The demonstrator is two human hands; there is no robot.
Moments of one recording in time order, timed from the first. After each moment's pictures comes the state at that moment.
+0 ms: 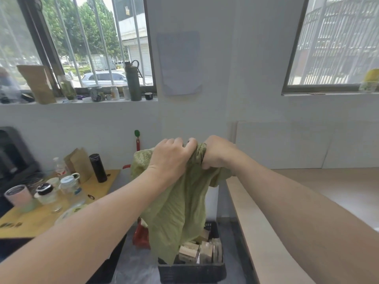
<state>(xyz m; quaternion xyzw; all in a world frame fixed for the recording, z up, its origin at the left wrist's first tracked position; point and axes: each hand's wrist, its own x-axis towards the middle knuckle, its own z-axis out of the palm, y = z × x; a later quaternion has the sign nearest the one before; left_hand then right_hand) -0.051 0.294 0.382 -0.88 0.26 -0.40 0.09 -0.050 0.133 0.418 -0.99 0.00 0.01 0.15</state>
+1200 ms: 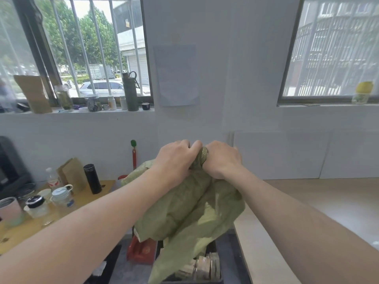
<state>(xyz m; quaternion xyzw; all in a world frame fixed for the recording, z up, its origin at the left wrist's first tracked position) -0.039 0.273 0.413 -0.91 0.29 -0.29 0.04 -0.052 0.119 0.422 -0.98 -0.02 -0.15 0.10</state>
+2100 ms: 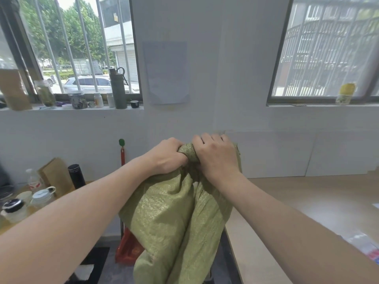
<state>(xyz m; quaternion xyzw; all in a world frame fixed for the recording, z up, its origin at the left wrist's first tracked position) -0.022 0.272 0.439 -0.92 0.25 -0.02 -0.29 -0.053 0.112 0.411 -0.91 -0.07 -0.39 -0.15</state>
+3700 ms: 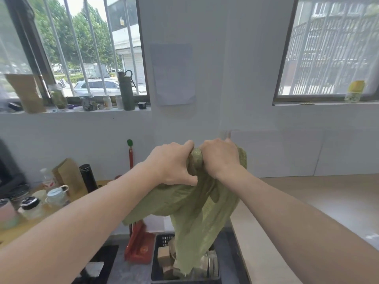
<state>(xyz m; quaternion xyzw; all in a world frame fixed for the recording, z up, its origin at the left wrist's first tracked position) -0.056 0.283 0.434 -0.95 0.29 -0.13 -0.04 -0.059 0.125 0.426 -0.97 -0.05 -0.23 -0.07</state>
